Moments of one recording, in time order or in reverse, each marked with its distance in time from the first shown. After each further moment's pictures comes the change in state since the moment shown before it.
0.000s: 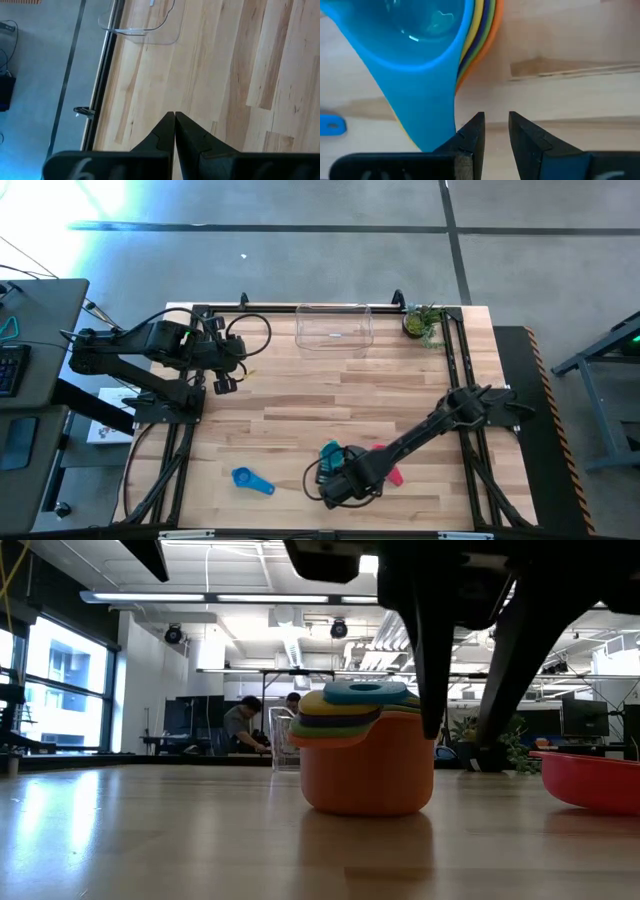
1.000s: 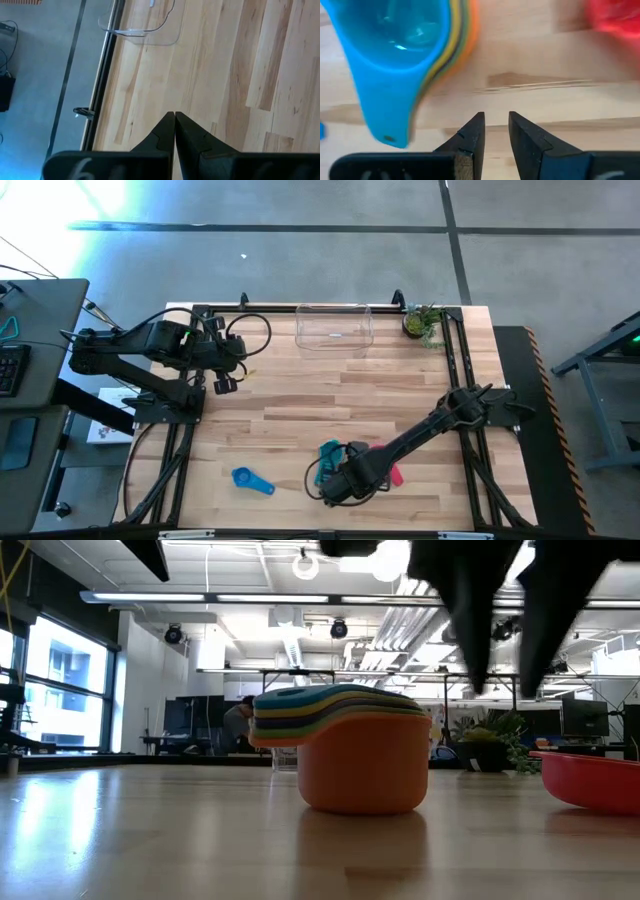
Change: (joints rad) left arm 0.000 0.000 0.000 0.005 0.000 0.000; right arm -0.002 0.006 0.111 -0.240 -0.021 -0.057
